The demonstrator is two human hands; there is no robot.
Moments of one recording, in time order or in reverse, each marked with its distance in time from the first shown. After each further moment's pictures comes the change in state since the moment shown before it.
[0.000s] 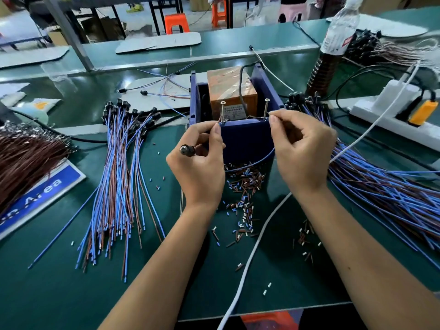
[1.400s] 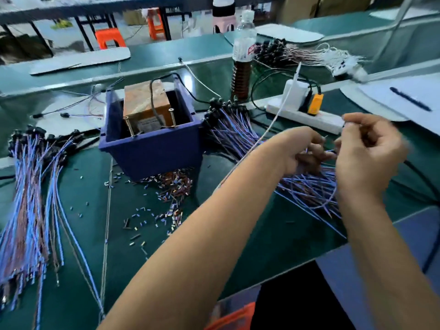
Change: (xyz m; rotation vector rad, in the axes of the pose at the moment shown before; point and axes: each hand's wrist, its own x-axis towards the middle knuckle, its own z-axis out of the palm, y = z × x) left_hand -0.086 0.107 0.214 -0.324 -1.450 -1.263; right_hand 0.001 0.062 -0.180 -0.047 0.484 0.478
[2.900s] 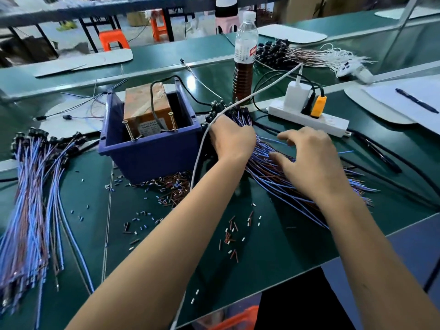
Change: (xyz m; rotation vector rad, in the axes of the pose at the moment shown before) left_hand -0.013 0.001 -0.081 0.420 1.136 0.543; right_hand -0.005 0.004 0.032 -0.795 -0.717 -0.348
